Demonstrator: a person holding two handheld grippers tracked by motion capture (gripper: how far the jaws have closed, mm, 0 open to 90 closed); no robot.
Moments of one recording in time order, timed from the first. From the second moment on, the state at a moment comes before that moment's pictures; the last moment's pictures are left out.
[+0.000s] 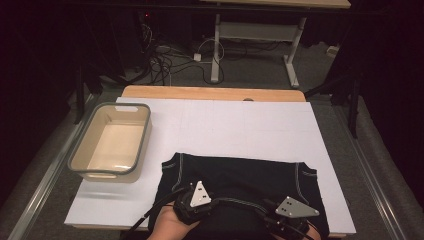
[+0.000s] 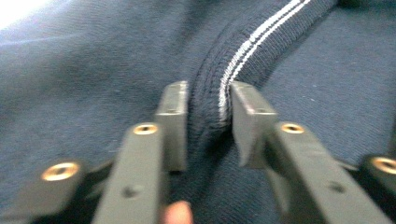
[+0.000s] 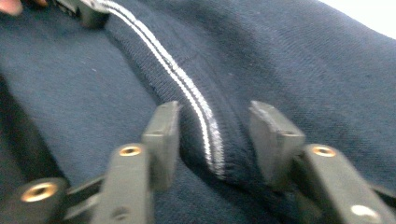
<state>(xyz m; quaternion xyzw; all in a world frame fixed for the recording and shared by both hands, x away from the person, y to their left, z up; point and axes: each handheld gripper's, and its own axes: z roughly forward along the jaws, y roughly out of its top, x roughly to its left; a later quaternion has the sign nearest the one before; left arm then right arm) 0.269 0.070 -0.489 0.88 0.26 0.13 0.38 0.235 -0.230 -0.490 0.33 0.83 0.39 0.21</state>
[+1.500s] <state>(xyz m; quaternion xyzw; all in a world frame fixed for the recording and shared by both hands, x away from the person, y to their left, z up) 0.234 0.196 -0.489 0.81 0.38 0.10 0.43 0.220 -0.337 -0.487 0.46 0.75 0.41 0.22</state>
